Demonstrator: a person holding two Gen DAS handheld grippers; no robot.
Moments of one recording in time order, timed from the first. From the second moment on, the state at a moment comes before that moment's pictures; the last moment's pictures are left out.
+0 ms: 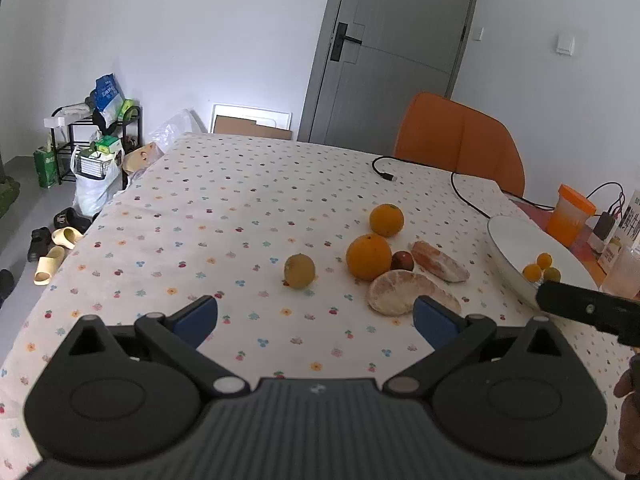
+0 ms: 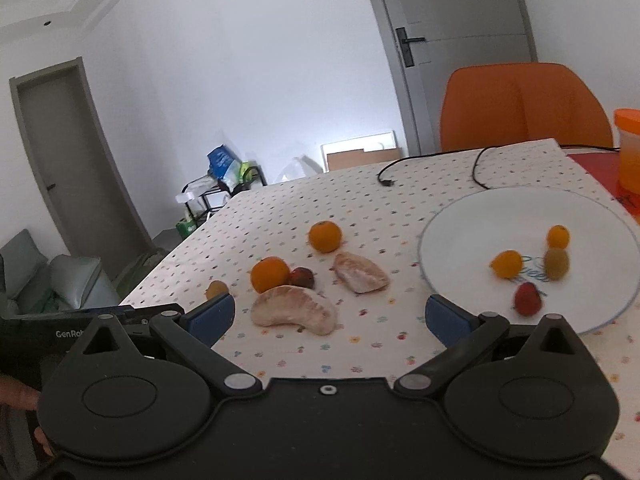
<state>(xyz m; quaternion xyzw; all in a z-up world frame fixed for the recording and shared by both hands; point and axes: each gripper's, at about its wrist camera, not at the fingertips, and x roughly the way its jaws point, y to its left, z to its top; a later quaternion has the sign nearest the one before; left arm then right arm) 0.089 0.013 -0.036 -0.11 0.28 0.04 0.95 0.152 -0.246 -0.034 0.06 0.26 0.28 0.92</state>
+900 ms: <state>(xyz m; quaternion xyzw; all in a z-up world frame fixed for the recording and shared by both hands) 0.111 0.039 -0.058 -0.12 0.30 0.05 0.95 0.204 -0.181 -0.063 -0.09 0.31 0.34 0.89</state>
